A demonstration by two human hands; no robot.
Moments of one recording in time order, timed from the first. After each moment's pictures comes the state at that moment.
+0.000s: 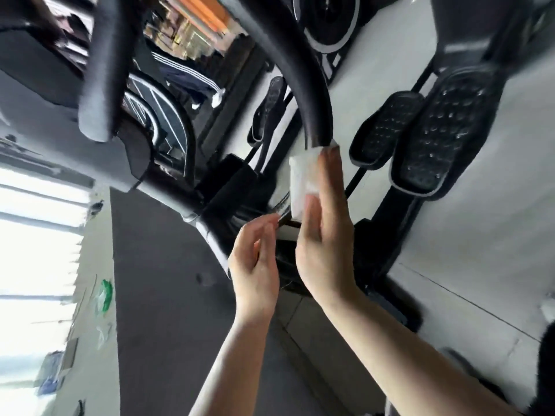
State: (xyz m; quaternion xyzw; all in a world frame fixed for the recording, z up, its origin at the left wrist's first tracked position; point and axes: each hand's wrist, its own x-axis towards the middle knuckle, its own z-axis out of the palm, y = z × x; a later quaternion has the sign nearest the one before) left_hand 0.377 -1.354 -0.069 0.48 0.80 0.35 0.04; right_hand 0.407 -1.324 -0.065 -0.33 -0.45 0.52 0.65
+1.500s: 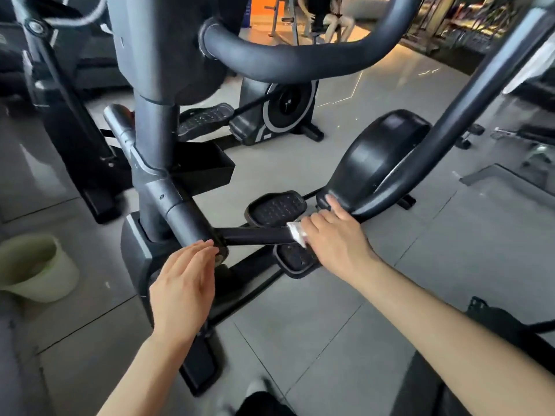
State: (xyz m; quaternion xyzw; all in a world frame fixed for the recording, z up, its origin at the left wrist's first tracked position) left_hand 0.248 -1.466 -0.083 0.46 0.78 0.40 -0.16; right_hand 0.416 -1.274 -0.020 -0.20 -0.95 -0.26 0.02
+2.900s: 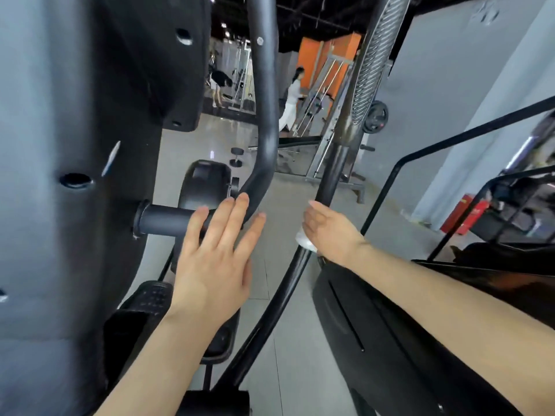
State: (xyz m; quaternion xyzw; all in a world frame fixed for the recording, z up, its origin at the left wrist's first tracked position) left_hand 0.140 -1.298 0.097 0.82 0.42 0.31 -0.24; right_hand 0.394 -1.278 0.120 -0.43 -0.63 -0.49 -0.42
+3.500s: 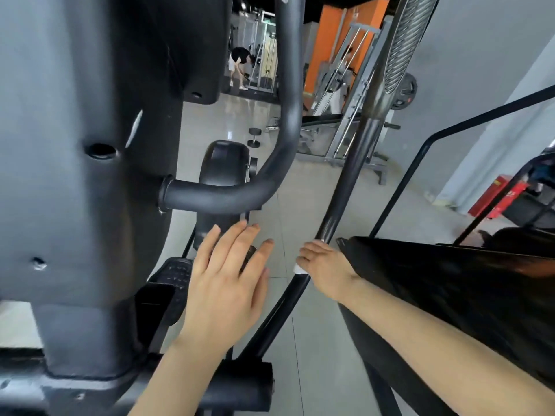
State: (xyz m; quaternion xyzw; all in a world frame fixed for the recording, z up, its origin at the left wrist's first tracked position) left_hand 0.126 -1.321 0.046 0.81 0.36 0.44 -0.15; right_hand 0.376 -1.289 0.011 -0.55 -0.80 -0.24 -0.09
